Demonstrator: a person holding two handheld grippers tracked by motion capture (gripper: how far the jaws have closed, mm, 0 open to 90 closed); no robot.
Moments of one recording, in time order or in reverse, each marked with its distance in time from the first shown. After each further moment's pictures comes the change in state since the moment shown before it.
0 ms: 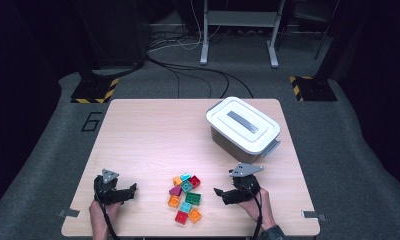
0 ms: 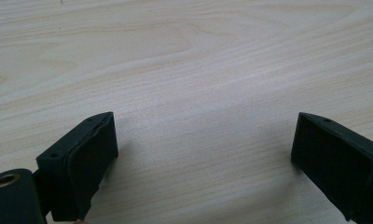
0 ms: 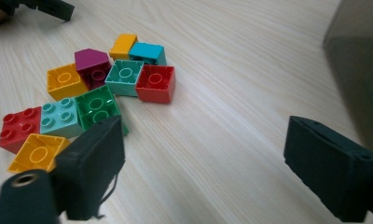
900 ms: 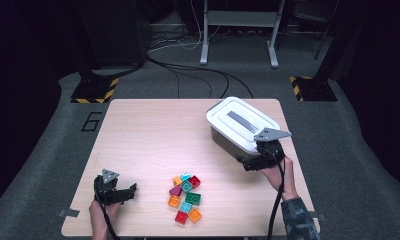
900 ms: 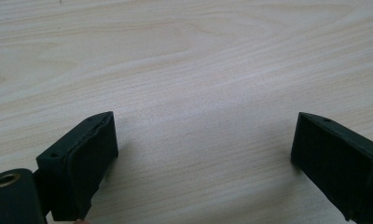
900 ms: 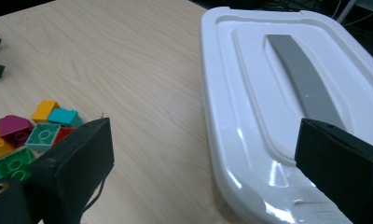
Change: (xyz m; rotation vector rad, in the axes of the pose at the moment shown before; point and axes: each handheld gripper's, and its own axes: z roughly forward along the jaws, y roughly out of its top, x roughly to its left) left arm 0.000 0.000 0.000 -0.004 -0.002 -0.005; right arm -0.070 0.067 -0.060 -0.059 -0.169 -0.008
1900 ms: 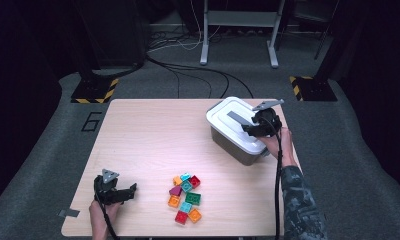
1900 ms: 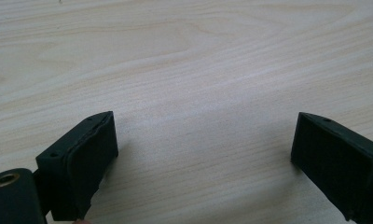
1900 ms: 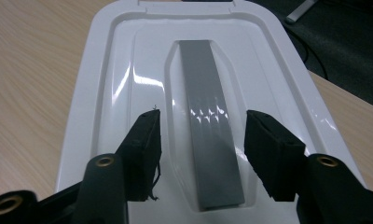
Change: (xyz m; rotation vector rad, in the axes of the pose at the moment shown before) left arm 0.000 0.000 0.000 -0.002 0.000 0.002; right arm -0.074 0.038 0.054 0.130 -0.076 0.033
